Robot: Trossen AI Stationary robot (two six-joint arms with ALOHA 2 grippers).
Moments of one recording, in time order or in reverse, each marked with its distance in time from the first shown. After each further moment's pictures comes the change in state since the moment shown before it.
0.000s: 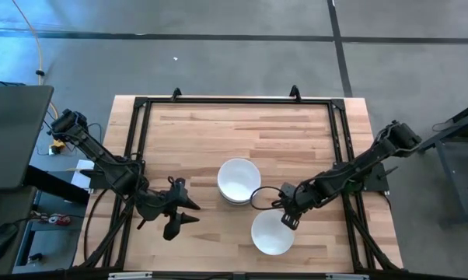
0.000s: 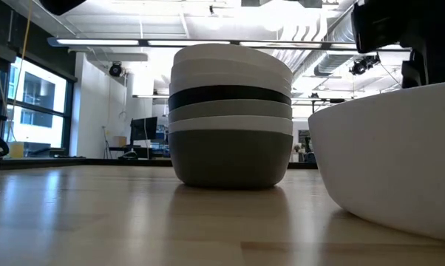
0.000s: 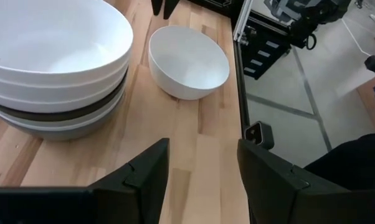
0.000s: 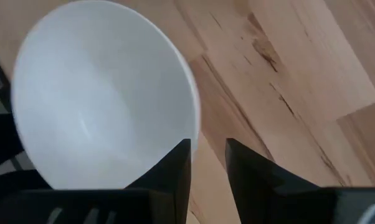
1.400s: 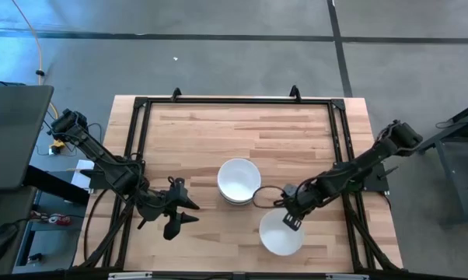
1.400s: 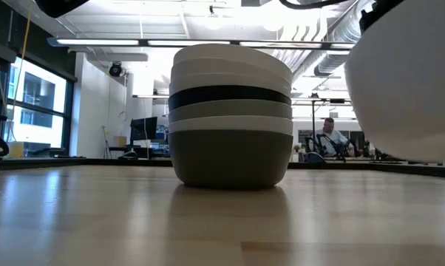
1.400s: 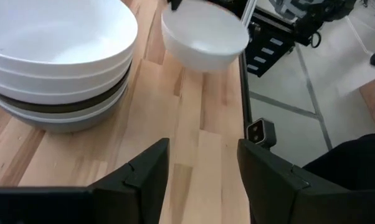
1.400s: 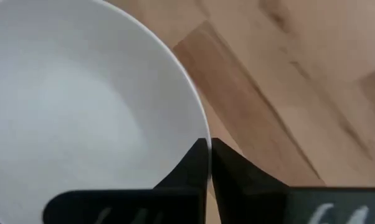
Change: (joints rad) left arm 0.000 0.001 0.000 -0.020 0.004 -0.026; right arm 0.005 -0.012 -0.017 -0.002 -0.089 0.094
